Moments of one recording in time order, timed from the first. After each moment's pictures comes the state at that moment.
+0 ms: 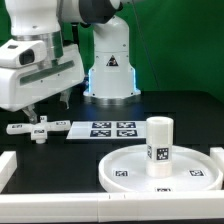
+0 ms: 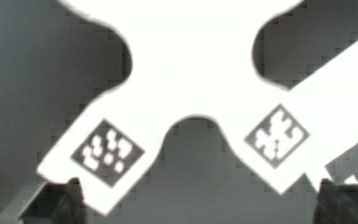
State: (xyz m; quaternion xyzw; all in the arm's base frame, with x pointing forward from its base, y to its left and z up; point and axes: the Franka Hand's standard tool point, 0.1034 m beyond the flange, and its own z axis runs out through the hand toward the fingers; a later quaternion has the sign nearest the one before) arm 0.402 -0.159 0.060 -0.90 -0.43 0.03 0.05
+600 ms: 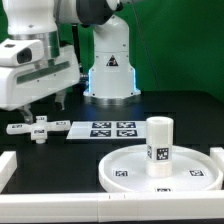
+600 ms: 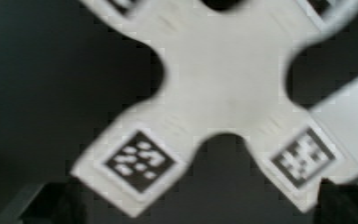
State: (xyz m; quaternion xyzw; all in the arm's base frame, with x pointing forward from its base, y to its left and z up) arm 0.407 -0.177 0.065 -0.87 -0.49 0.00 0.01
